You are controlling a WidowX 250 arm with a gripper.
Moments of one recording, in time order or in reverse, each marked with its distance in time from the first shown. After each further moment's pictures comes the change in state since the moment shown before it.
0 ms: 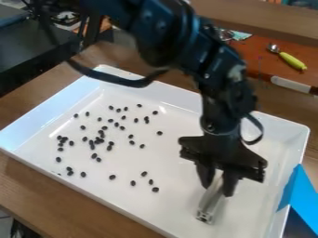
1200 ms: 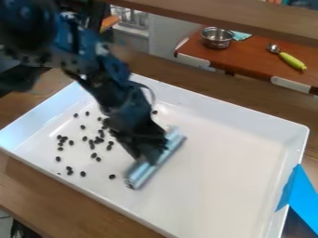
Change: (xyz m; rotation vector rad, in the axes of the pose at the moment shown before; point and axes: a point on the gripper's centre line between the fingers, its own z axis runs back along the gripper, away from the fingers) arm -0.008 0.132 0.004 -0.072 -0.126 -0.005
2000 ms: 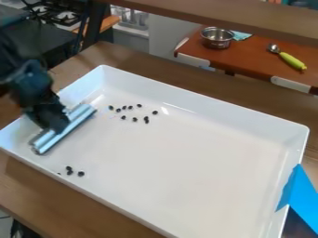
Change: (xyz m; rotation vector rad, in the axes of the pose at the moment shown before) arm -0.015 0.141 0.032 0.016 0.017 0.075
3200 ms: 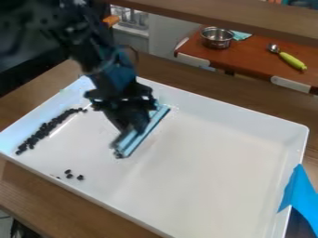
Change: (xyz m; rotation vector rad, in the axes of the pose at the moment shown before) arm 0.032 -0.171 0.009 -0.164 -0.037 0.012
